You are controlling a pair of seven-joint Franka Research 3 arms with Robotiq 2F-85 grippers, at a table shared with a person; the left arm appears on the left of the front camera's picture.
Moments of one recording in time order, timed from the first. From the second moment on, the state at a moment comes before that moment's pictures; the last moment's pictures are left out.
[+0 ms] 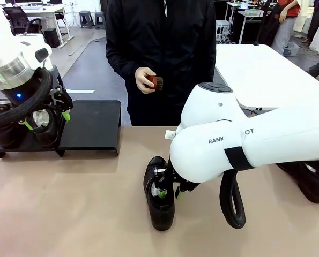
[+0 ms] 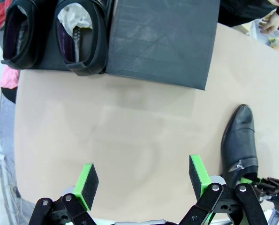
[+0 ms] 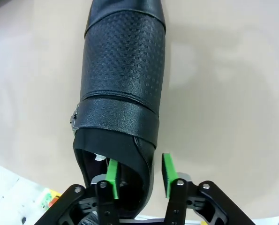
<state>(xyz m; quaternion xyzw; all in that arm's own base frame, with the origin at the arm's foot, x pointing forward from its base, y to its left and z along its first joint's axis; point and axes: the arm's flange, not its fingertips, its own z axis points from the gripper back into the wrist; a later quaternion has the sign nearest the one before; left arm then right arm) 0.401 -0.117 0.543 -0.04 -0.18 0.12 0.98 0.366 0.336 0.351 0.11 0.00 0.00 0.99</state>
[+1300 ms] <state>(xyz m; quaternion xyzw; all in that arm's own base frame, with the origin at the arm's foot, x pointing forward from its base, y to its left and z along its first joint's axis) 0.402 -0.117 0.543 -0.04 -0.18 0.12 0.98 0.359 0.317 0.379 0.12 0.02 0.00 0.99</state>
